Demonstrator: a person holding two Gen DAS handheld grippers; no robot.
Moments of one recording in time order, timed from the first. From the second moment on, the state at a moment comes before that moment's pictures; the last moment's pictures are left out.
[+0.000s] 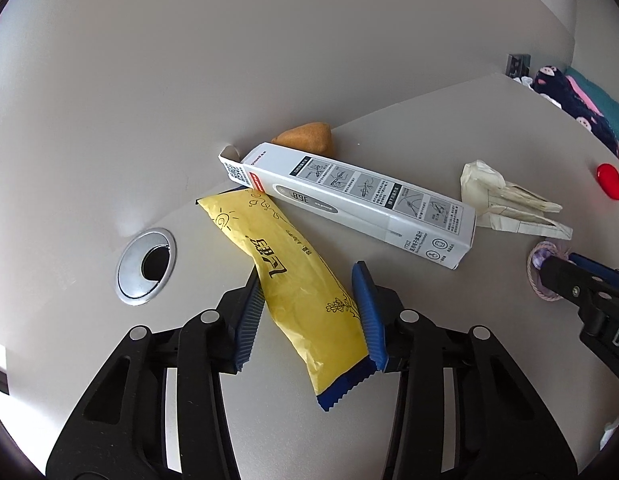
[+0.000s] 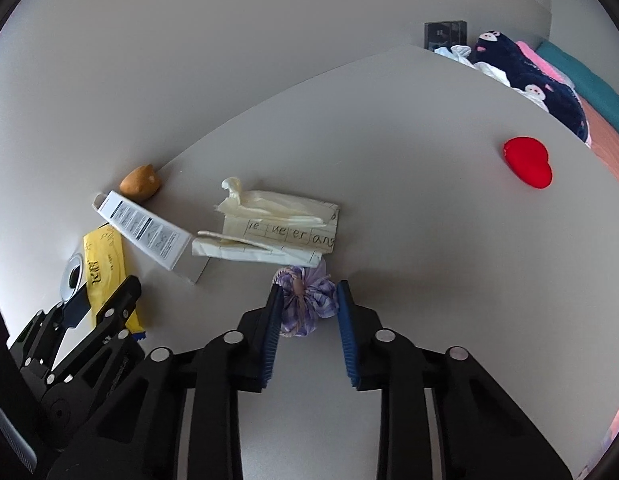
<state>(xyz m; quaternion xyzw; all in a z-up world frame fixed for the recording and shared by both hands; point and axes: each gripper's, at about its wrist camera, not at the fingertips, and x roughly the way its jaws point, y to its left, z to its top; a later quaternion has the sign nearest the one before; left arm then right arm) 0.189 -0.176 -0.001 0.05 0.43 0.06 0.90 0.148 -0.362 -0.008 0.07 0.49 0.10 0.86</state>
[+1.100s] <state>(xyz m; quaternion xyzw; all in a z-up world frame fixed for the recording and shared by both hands) 0.084 -0.227 0.029 0.10 0.40 -0.01 0.91 0.037 -0.454 0.020 0.17 0.46 0.14 0.86</state>
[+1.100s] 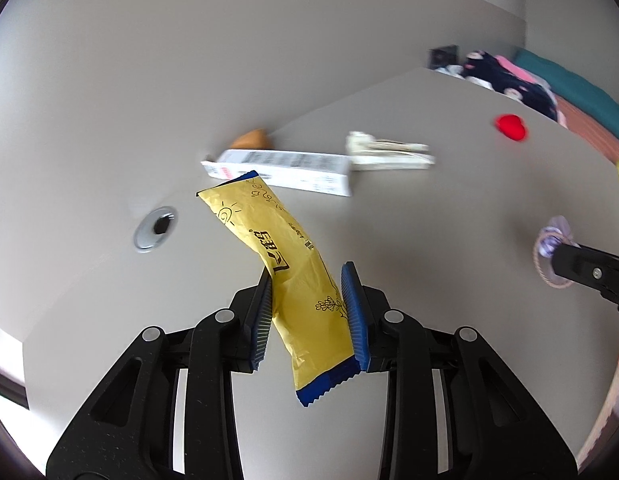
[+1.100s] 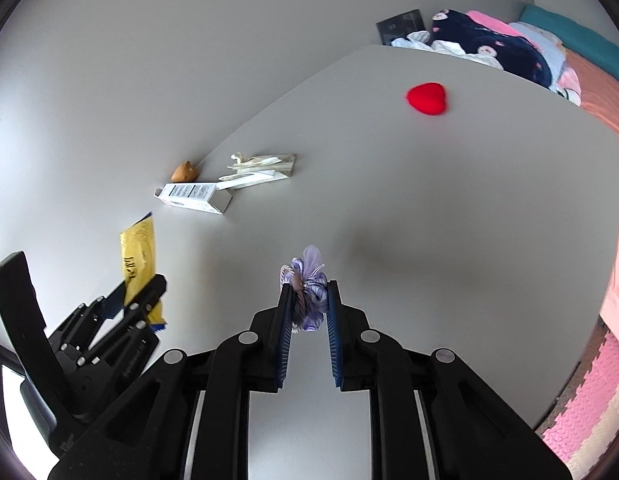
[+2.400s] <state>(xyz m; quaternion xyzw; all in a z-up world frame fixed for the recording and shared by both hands) -0.073 -0.538 -0.012 0.27 0.39 -0.38 0.79 -0.156 -0.751 -0.054 0.31 0.43 -0.12 0.84</state>
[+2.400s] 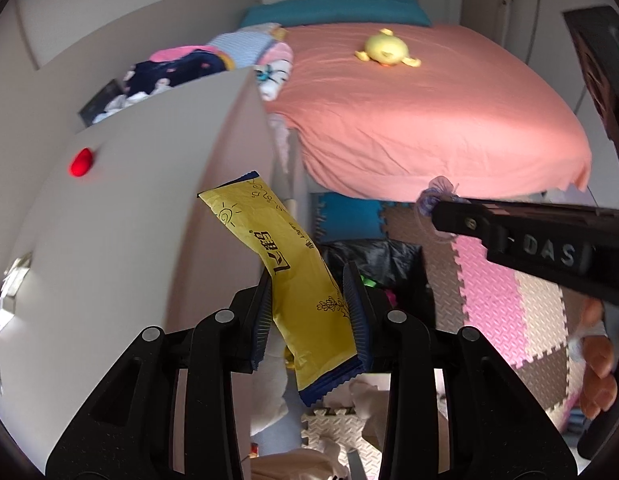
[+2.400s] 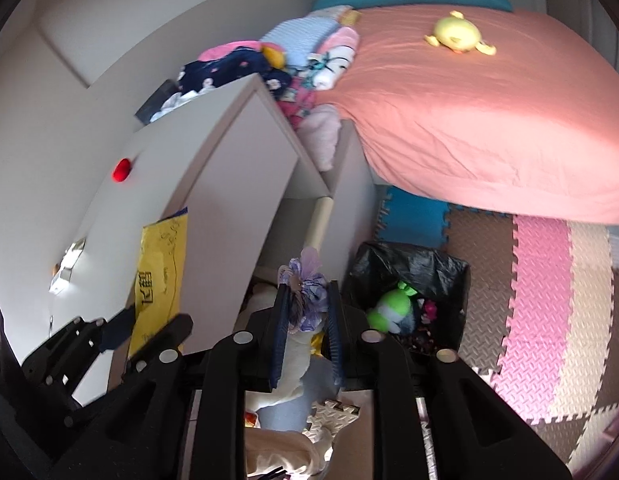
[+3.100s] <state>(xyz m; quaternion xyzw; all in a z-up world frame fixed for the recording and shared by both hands) -0.078 -0.537 -0.012 0.29 0.37 -0.37 0.80 -0.162 -0.757 -0.061 0.31 0.42 -0.18 0.83</state>
